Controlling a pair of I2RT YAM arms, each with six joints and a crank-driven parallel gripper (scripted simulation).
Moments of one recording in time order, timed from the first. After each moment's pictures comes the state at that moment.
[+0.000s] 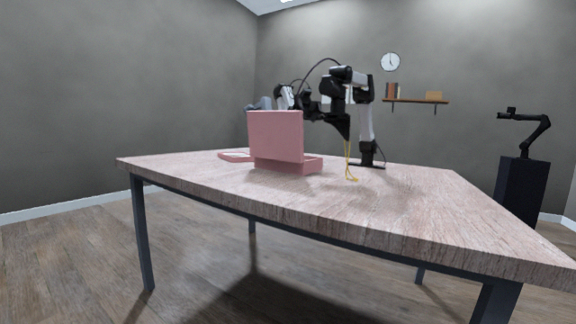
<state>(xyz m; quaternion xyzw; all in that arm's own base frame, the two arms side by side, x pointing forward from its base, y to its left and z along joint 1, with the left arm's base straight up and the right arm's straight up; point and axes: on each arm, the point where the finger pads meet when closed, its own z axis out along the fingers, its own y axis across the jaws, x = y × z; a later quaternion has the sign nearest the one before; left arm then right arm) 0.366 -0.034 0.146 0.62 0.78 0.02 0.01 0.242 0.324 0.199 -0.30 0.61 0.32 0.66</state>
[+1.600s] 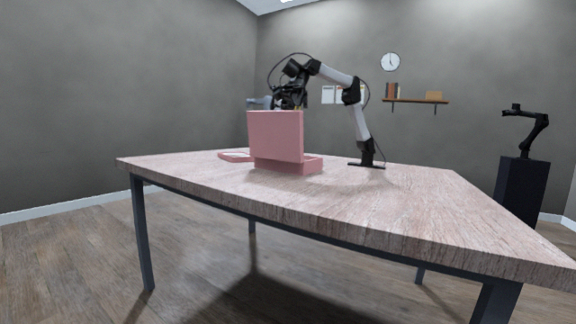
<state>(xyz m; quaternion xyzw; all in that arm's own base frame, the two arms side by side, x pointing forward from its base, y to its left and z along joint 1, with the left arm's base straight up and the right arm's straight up) 0.392 -0.237 0.267 0.66 0.67 0.24 0.24 0.234 0.222 0.270 -0.23 0.61 0.26 0.71</state>
